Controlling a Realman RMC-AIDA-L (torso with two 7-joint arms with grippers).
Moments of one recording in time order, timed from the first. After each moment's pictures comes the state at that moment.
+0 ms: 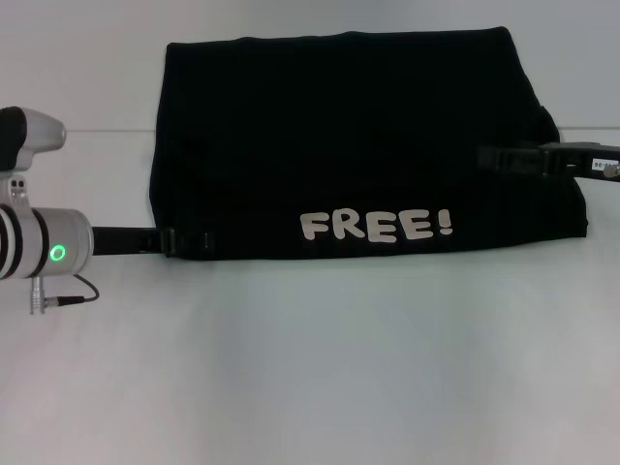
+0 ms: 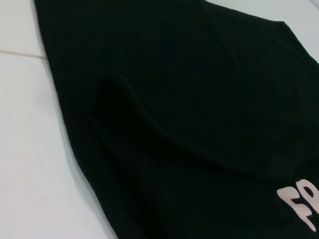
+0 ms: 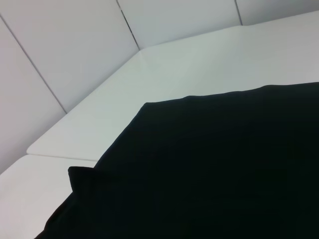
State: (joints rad) left arm -0.68 -2.10 0.70 0.66 2.36 1.00 -2.20; right arm 0.74 1.96 -0.61 -0.52 -2.08 -1.13 1.84
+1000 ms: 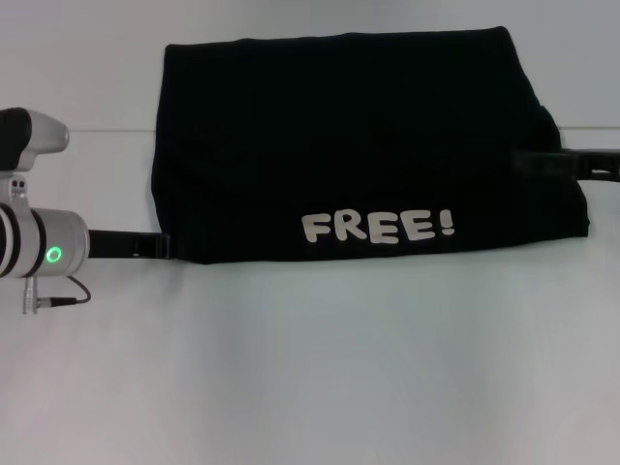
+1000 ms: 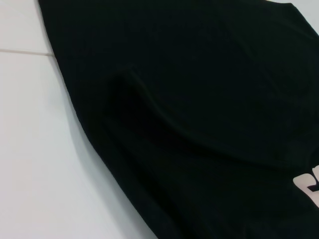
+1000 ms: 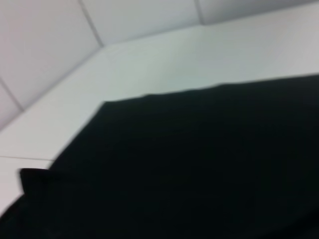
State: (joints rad) left arm -0.69 -2.09 0.70 0.65 2.41 1.00 -2.19; right arm 0.71 1.95 -0.61 -0.56 -2.15 -1.06 1.92
